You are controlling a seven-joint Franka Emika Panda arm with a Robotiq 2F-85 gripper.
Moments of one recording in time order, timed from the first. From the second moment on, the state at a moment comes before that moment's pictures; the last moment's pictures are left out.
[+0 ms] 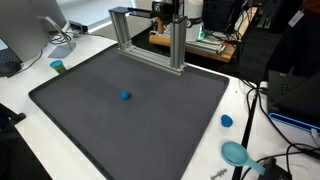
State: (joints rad) arm -0.14 -0.62 -0.24 -2.51 -0.13 1.82 -0.27
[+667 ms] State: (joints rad) arm -0.14 -0.66 -0.22 -2.51 -0.11 1.81 -0.20
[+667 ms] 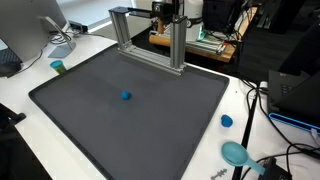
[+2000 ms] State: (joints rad) arm -0.10 -0.90 0.07 -2.72 0.07 1.99 0.17
